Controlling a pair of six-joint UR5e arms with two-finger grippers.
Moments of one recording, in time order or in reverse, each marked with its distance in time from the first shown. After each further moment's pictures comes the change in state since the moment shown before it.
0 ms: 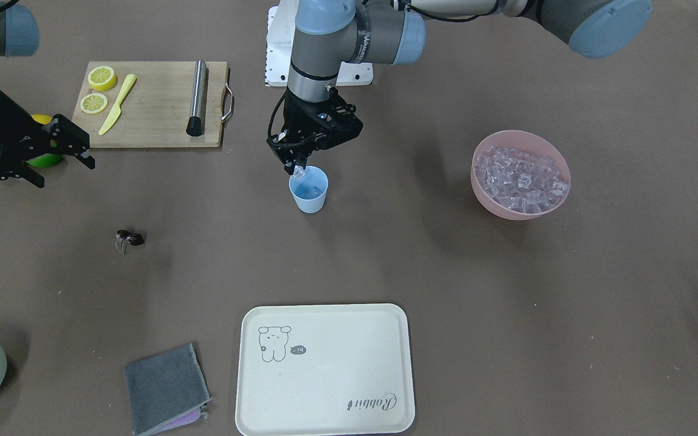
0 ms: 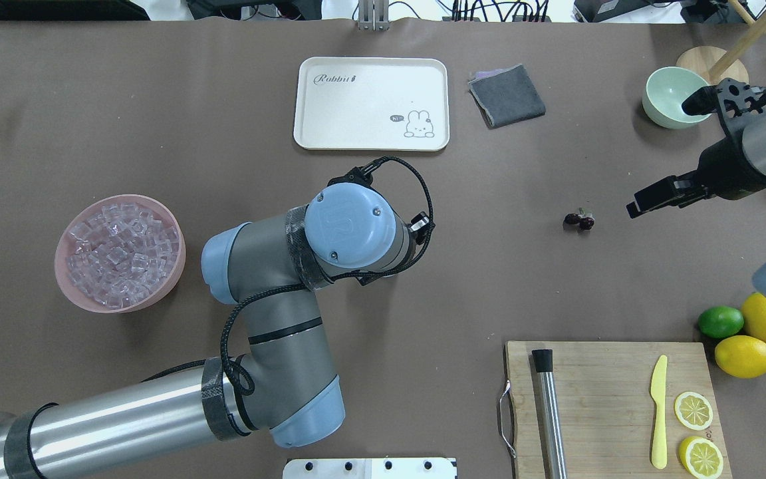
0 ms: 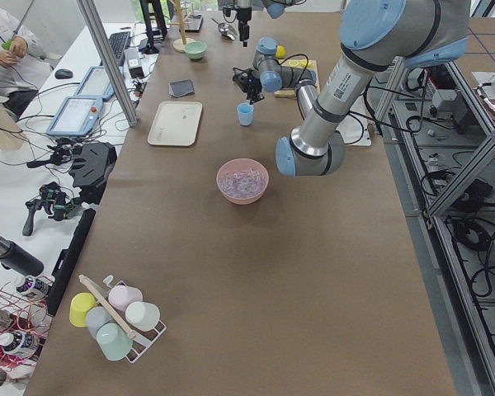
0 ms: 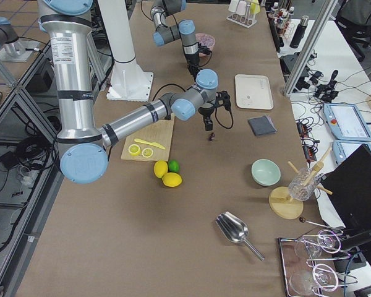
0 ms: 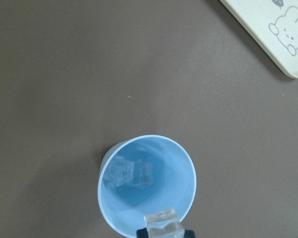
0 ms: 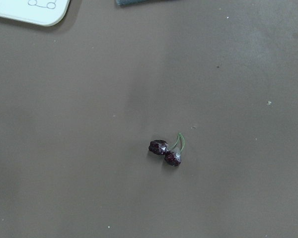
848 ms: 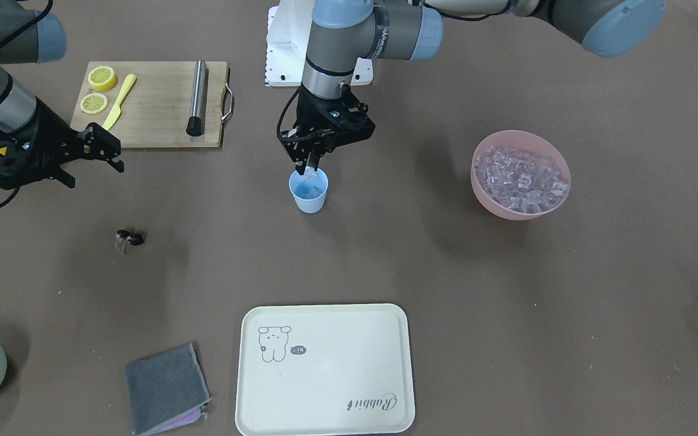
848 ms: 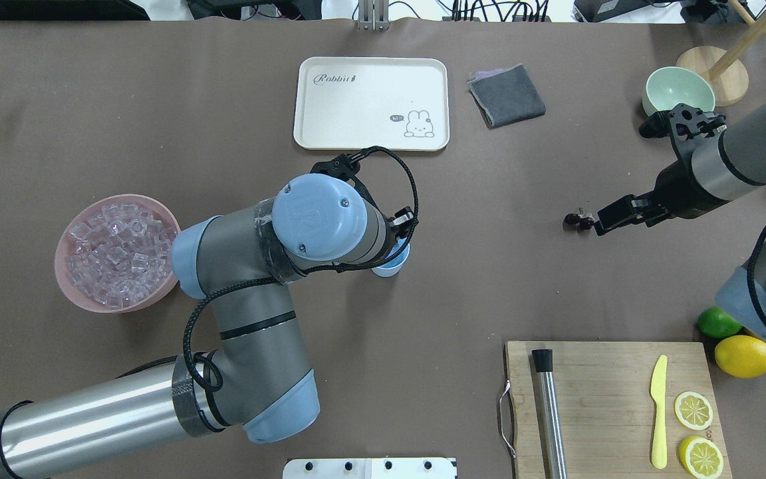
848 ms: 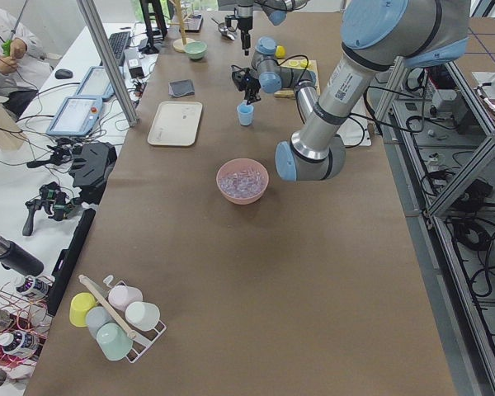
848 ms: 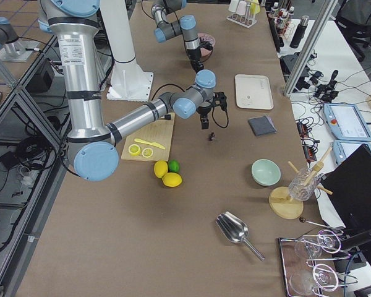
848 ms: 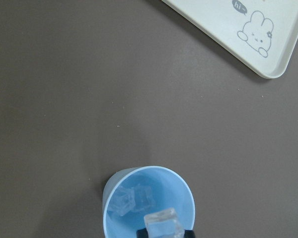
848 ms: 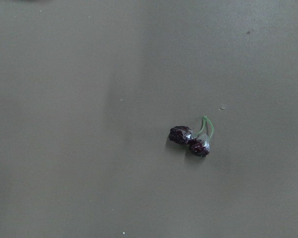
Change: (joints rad) left arm -0.022 0.055 -0.069 0.021 0.001 0.136; right arm -0.103 0.032 -0.027 0.002 -0.062 0.084
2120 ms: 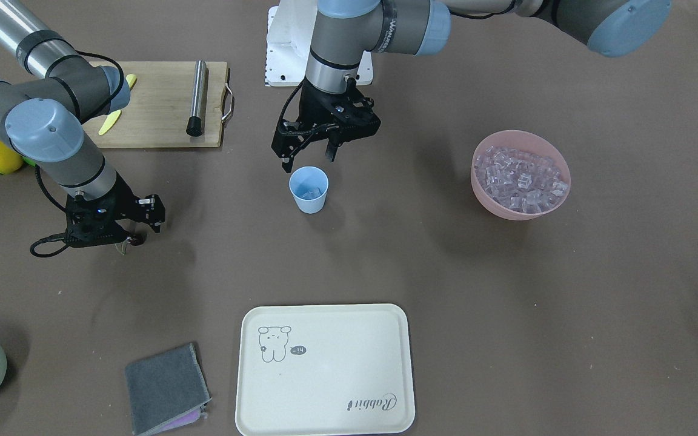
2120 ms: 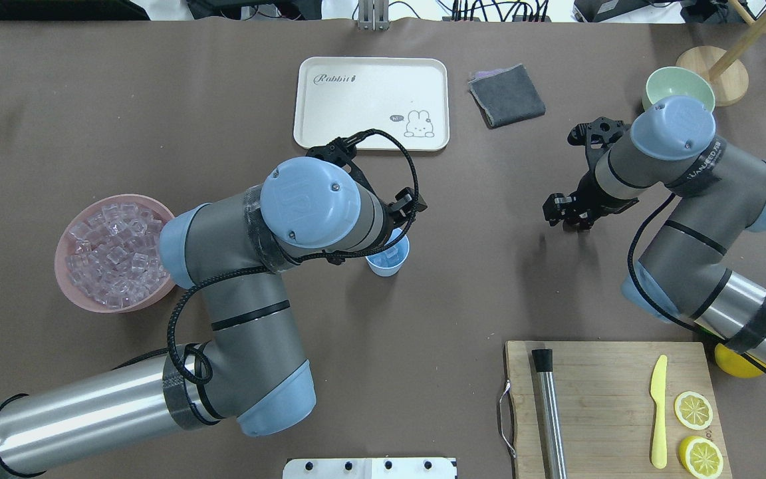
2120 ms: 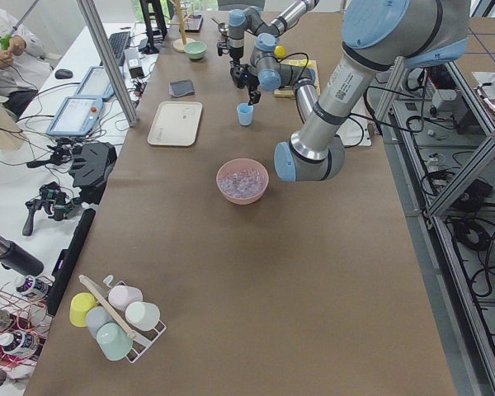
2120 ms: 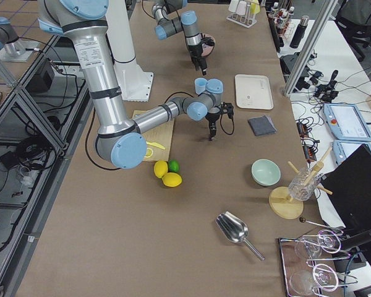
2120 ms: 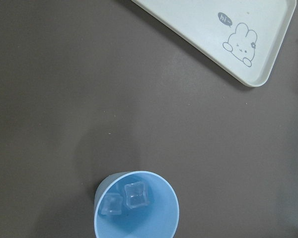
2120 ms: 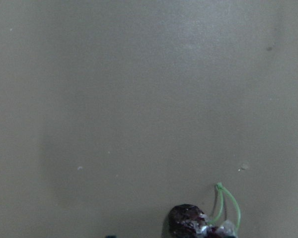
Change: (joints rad) left arm -0.024 -0.004 -0.033 0.009 0.000 0.002; right arm -0.090 0.201 -0.292 0.008 -0.173 0.153
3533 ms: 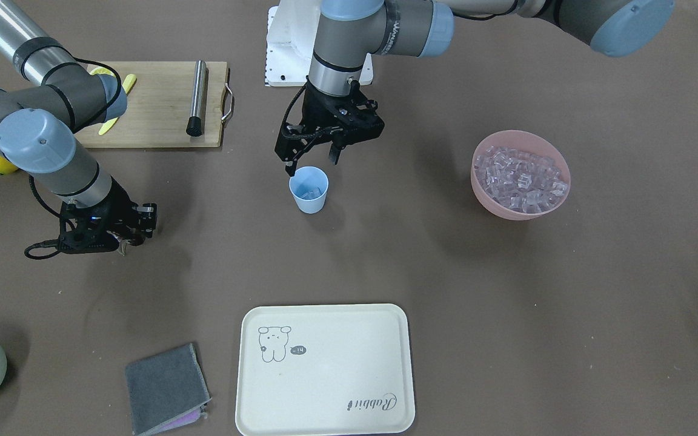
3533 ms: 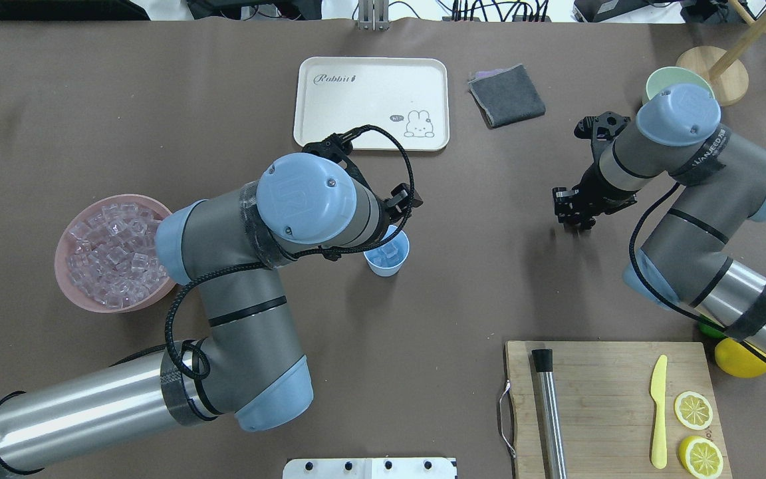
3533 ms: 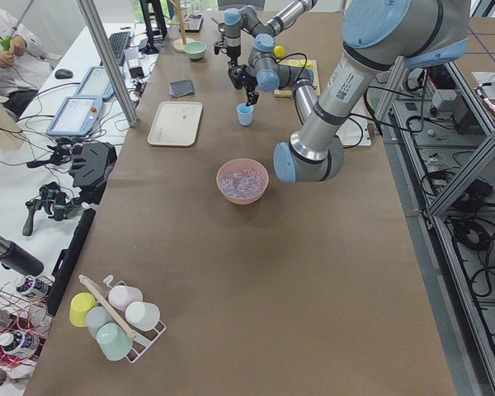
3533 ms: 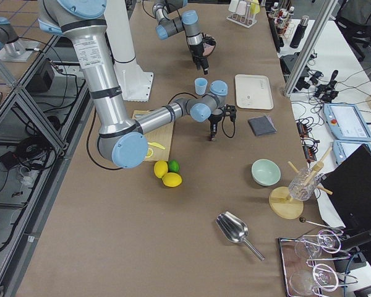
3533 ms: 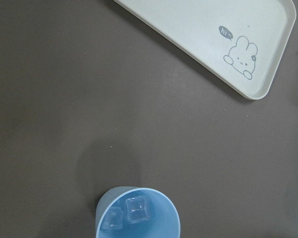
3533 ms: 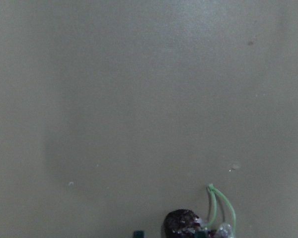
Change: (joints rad) left arm -0.006 0.004 0.001 0.000 0.003 0.000; right arm 0.029 0.012 -0.034 0.000 0.063 0.039
